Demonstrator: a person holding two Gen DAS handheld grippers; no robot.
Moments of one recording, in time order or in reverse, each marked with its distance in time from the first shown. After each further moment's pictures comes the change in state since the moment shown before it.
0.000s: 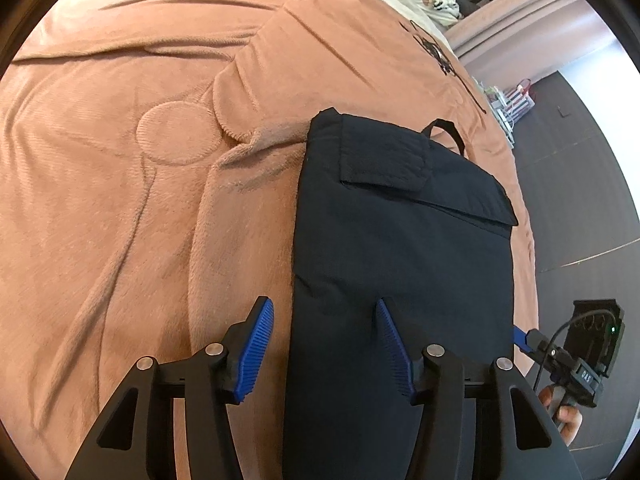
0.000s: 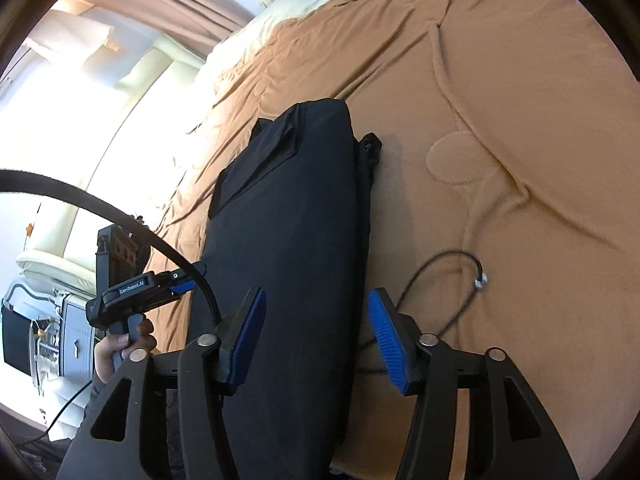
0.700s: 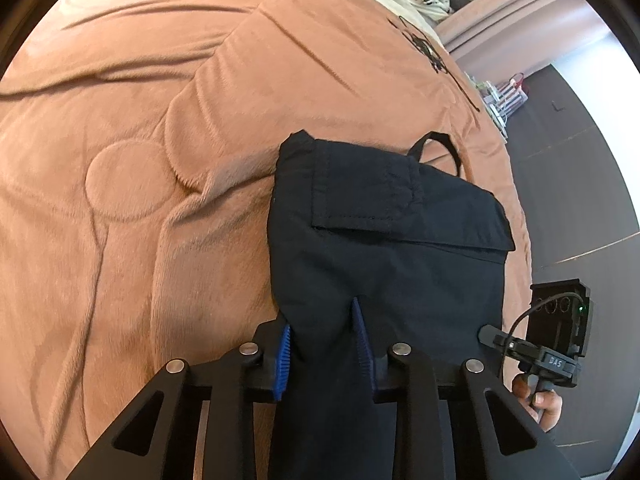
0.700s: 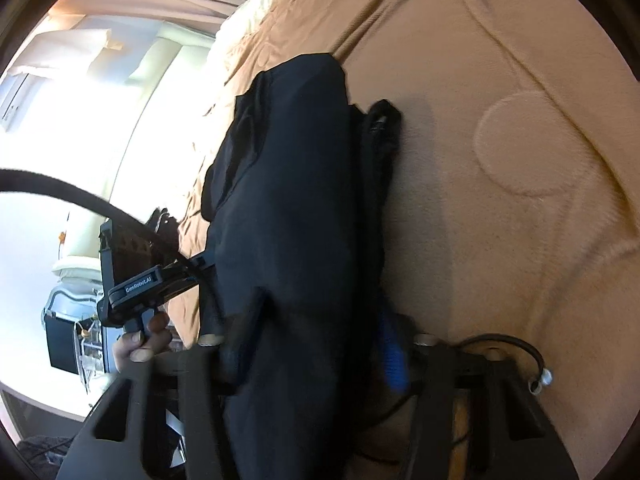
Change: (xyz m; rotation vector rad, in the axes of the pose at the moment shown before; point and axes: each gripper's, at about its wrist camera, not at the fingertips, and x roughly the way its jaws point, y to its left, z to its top) left arm 0.012 -0.013 0.027 0.039 0.010 -0.028; right arm 0.071 -0.034 0.031 0.073 0.122 0.182
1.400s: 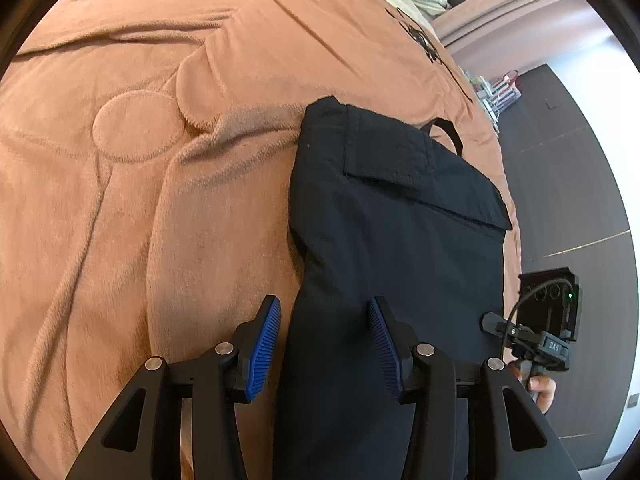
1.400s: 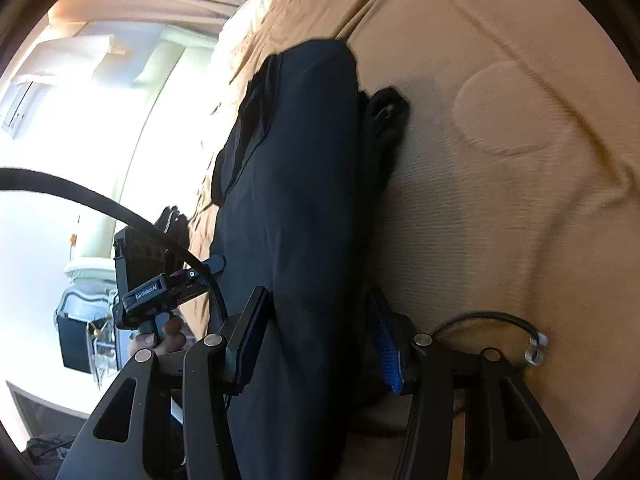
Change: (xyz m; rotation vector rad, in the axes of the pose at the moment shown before) left arm 0.000 0.007 -0.021 -0.022 0.040 -0.053; right arm 0.013 -0.009 -0.008 0.021 0.044 0.068
